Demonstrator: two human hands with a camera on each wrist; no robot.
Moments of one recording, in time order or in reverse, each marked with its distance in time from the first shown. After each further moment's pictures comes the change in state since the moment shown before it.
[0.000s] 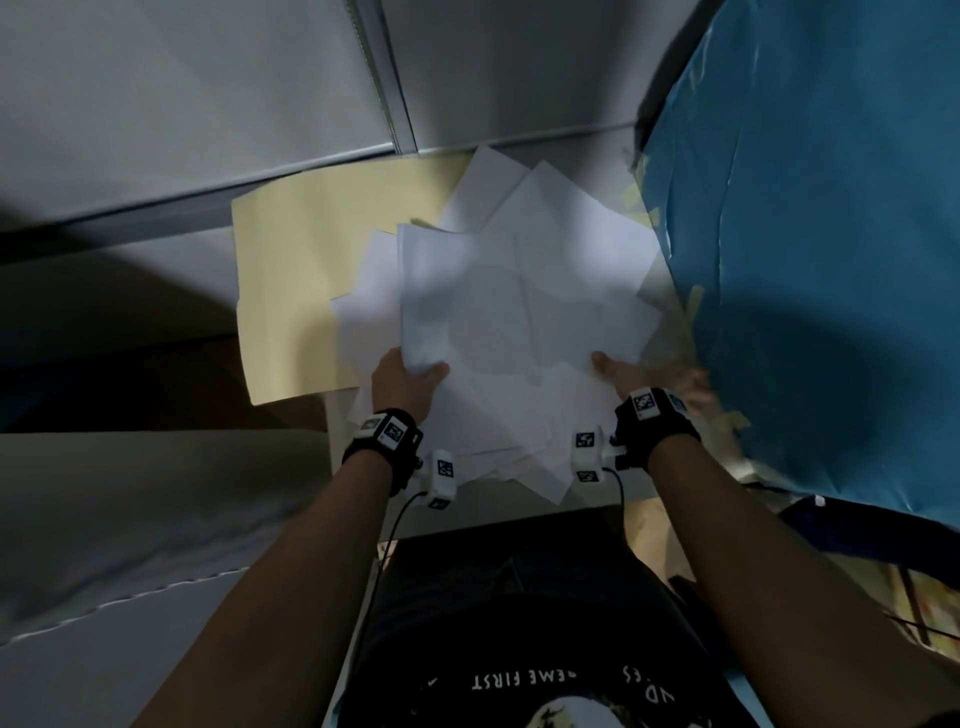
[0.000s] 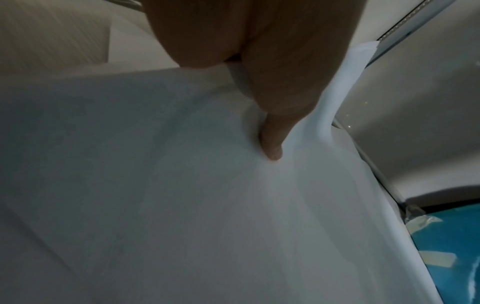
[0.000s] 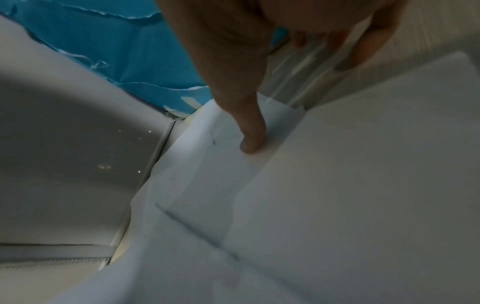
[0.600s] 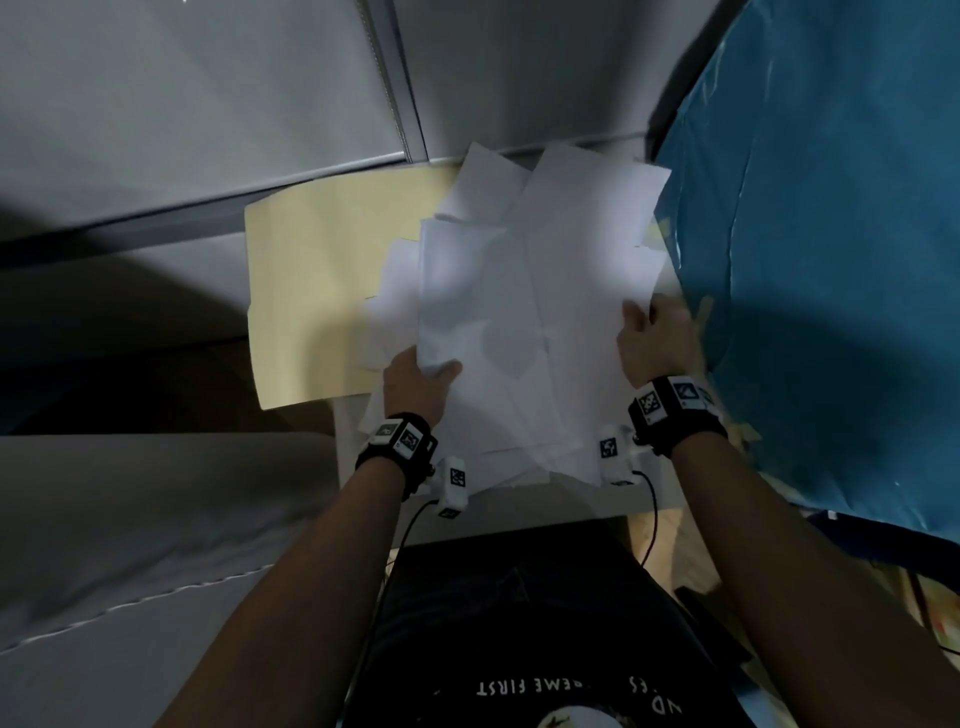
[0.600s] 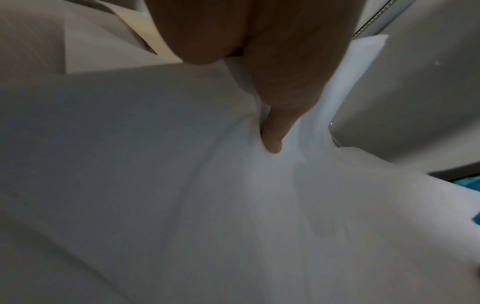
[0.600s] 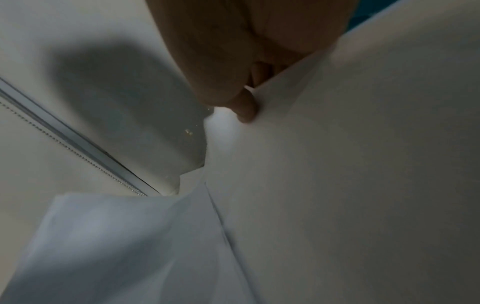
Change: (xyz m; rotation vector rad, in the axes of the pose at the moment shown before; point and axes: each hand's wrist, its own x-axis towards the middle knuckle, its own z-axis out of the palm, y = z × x) left_hand -0.003 0.012 0.003 -0.089 0.026 0.102; right_hand -0.180 -0.094 -0.053 -0.068 0.496 -0.562
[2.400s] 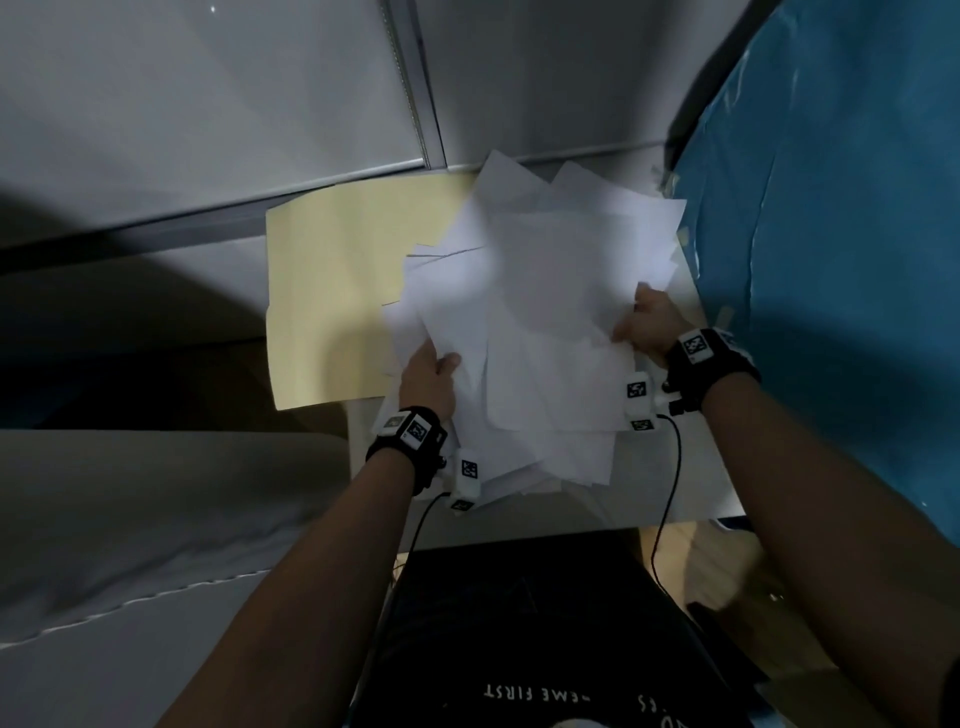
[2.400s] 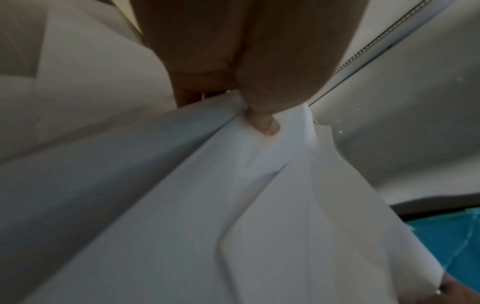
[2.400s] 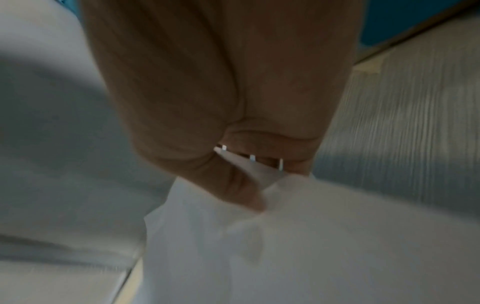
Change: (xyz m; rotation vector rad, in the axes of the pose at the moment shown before) left_hand 0.023 -0.009 0.003 0.049 -0.101 0.024; right_hand 0.071 0.004 0.031 0.345 -0.585 0.071
